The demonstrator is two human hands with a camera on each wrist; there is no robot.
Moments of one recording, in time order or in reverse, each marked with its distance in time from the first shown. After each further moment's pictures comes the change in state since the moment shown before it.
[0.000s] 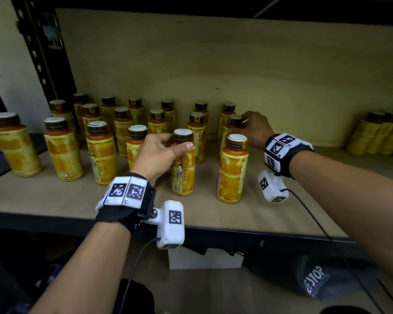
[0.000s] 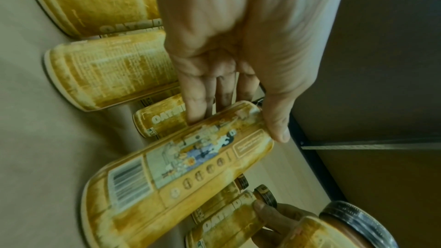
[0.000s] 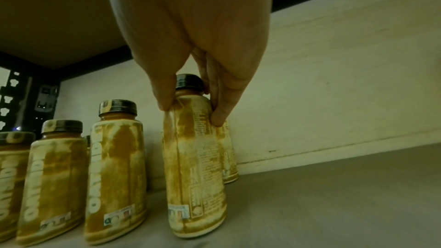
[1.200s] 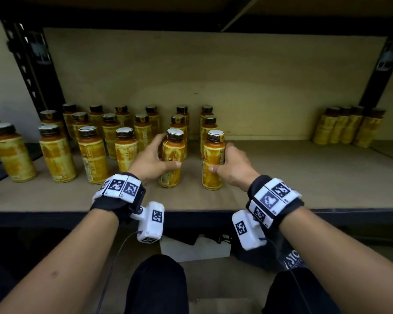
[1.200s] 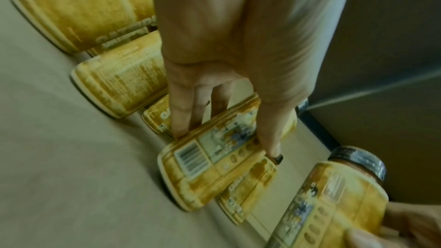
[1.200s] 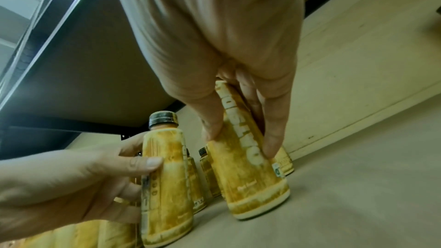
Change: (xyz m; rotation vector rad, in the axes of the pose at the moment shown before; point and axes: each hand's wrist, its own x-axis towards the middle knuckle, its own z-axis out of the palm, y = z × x) left_hand -0.028 0.008 0.011 0.218 -0.167 -0.033; right_hand -0.142 -0.018 -0.001 0.179 -0.100 0.198
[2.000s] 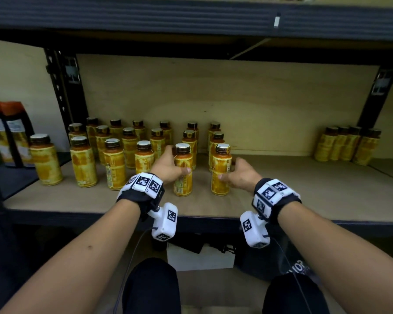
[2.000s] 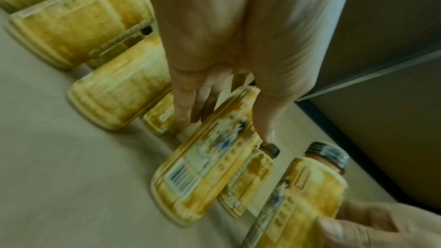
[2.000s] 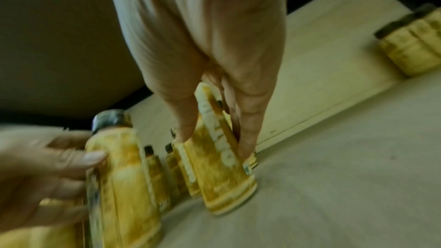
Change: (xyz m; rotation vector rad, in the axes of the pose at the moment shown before) left_hand -0.001 0.017 -0.005 0.235 0.066 -0.069; right_hand 0.008 -0.001 -0.013 0.054 -0.086 0.122
